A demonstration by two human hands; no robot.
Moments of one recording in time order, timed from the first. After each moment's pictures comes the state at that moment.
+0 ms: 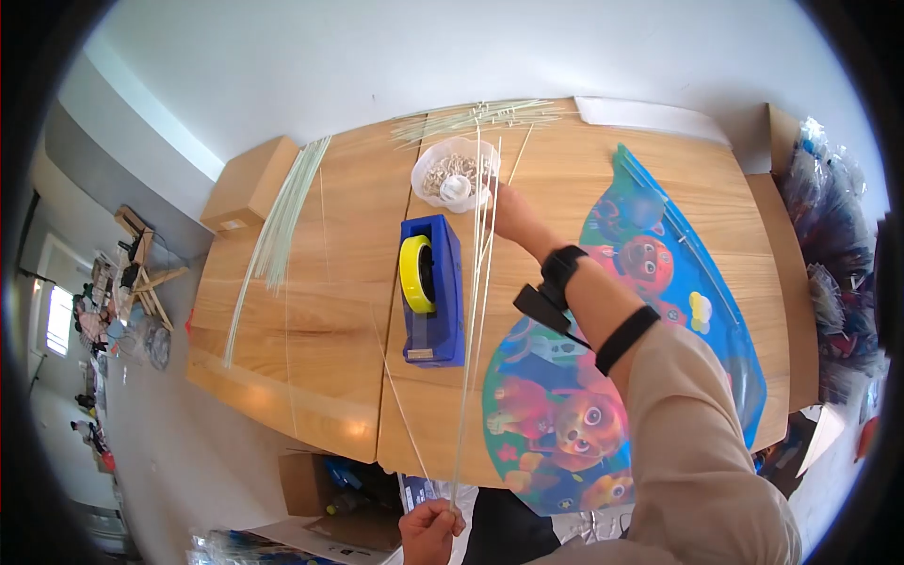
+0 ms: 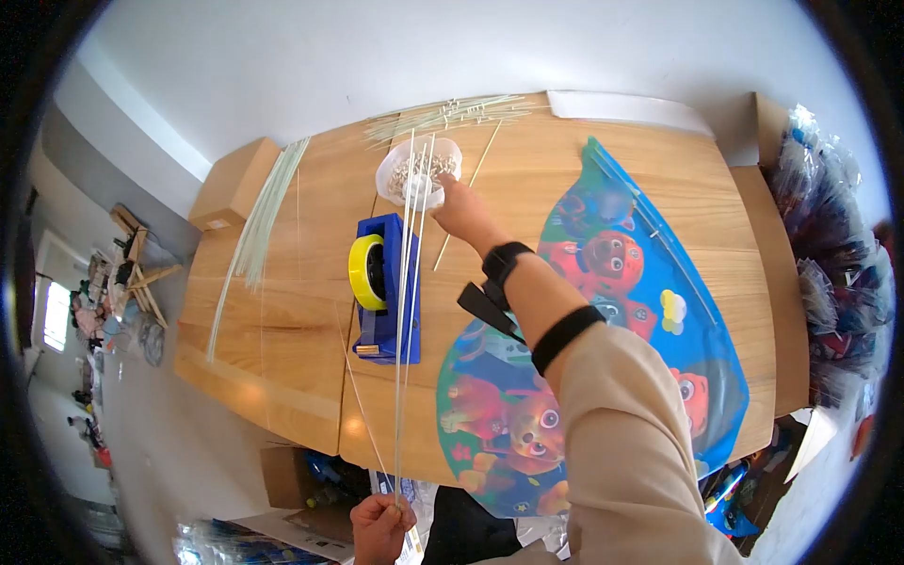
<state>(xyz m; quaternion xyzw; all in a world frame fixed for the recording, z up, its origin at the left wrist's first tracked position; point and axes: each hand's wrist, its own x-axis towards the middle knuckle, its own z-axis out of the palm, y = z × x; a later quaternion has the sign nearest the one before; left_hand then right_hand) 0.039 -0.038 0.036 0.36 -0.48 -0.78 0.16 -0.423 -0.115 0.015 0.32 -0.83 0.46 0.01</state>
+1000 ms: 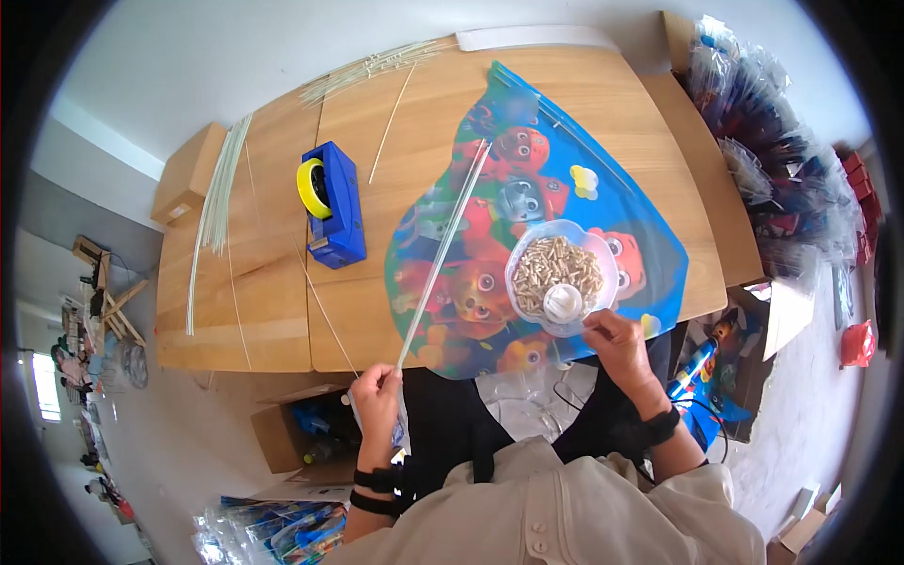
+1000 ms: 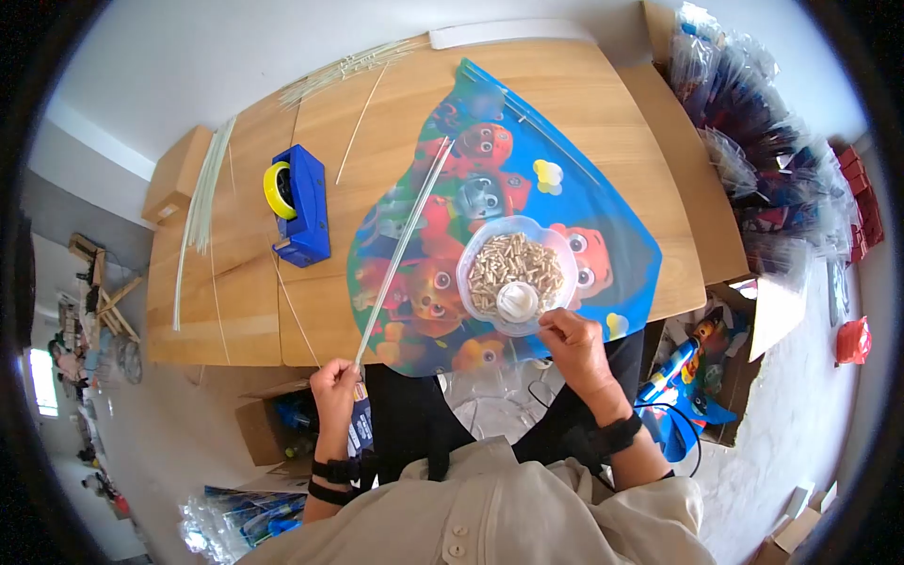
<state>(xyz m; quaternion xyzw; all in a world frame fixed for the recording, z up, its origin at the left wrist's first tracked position) 0.015 -0.031 -0.004 0.32 -0.78 -0.52 0.12 -0.149 0.293 0.024 0.14 -0.85 0.50 -0.10</state>
